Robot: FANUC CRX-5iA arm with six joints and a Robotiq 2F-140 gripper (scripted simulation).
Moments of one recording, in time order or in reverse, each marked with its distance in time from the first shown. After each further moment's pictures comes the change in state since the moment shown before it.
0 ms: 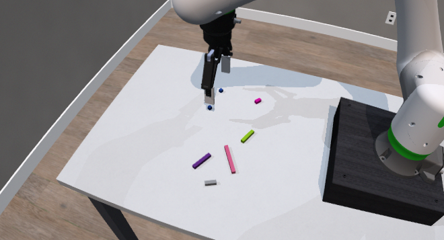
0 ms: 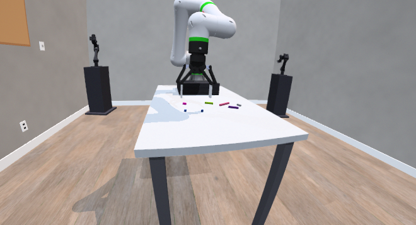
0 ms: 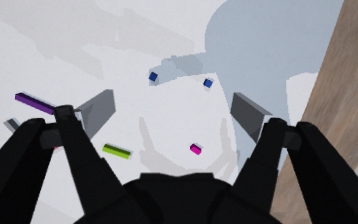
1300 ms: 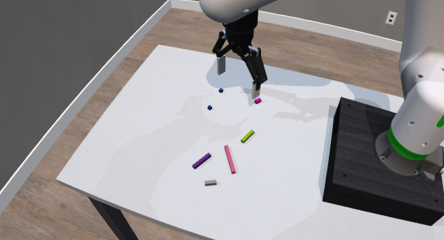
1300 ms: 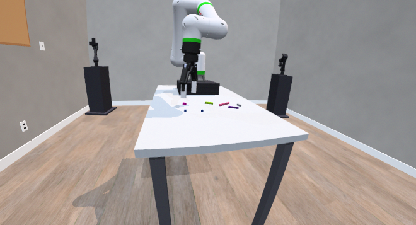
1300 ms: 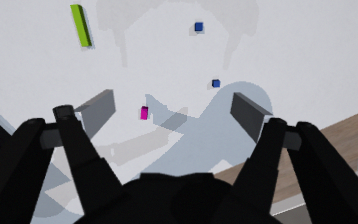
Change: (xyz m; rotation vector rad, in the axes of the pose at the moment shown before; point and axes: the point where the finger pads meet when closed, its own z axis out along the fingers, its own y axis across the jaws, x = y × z) arm -0.054 0.028 -0.001 -0.011 -0.008 -1.065
